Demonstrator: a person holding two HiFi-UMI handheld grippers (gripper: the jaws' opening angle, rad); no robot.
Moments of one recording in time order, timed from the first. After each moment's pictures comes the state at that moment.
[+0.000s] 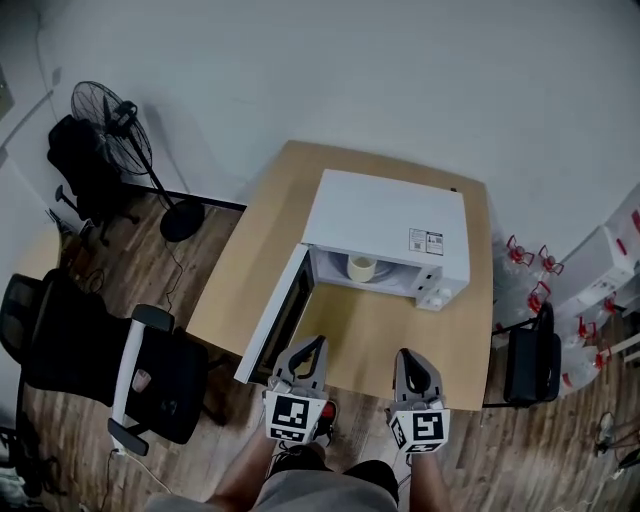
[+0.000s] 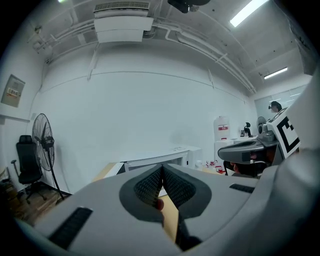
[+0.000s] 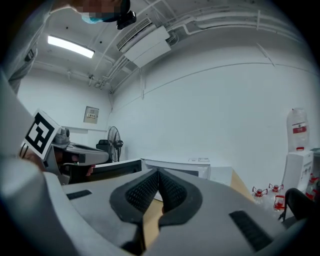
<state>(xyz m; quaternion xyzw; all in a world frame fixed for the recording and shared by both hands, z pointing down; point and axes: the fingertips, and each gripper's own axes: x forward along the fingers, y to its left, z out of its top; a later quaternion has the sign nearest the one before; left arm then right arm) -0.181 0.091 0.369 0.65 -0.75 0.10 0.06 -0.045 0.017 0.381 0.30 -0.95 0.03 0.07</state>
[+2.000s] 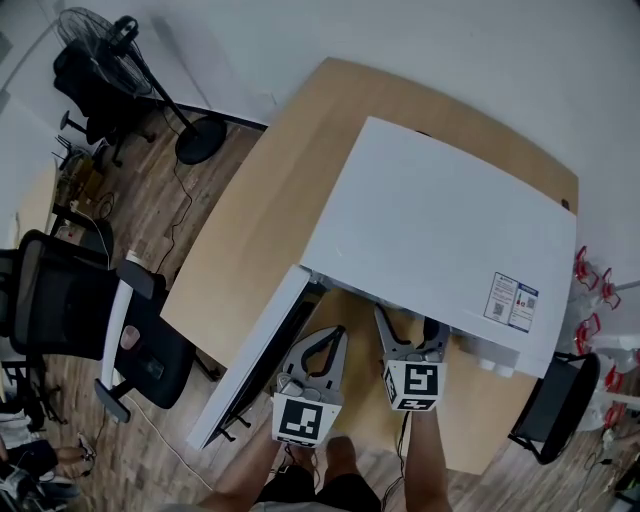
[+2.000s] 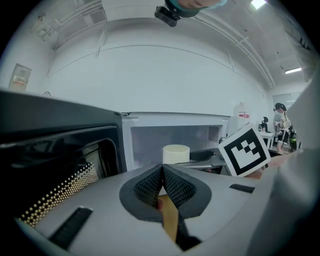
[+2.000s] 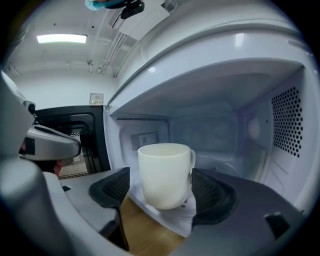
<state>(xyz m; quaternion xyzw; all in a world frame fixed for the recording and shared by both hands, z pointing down) -0.273 -0.046 0.518 0.60 -0.78 0.11 0.14 -0.247 -0.159 0.566 0.20 -0.97 0.06 0.15</state>
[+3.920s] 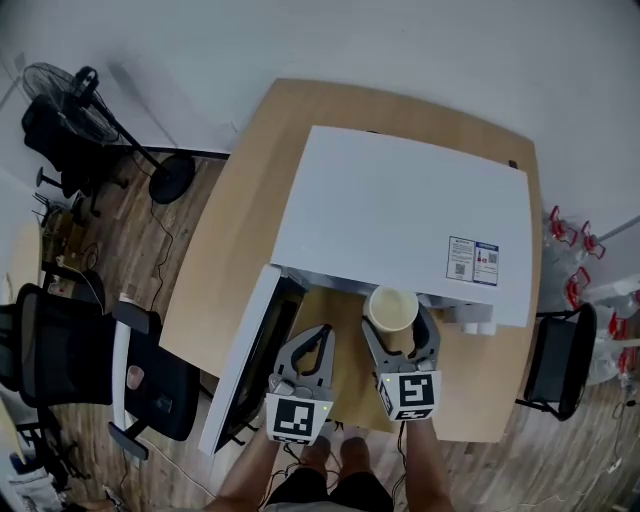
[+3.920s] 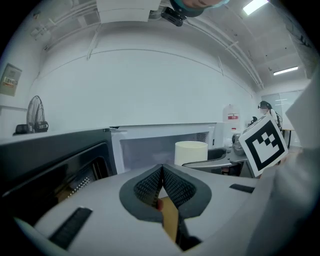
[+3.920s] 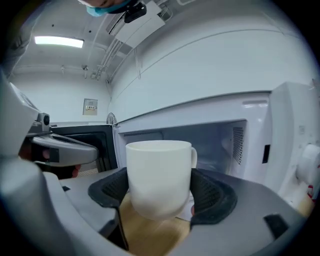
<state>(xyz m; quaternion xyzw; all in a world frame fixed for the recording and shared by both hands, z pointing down) -0.253 -0.041 0.492 0.64 -0.75 0.11 0.12 -0.196 -0.130 0.526 0.25 -0.96 0.07 0.12</state>
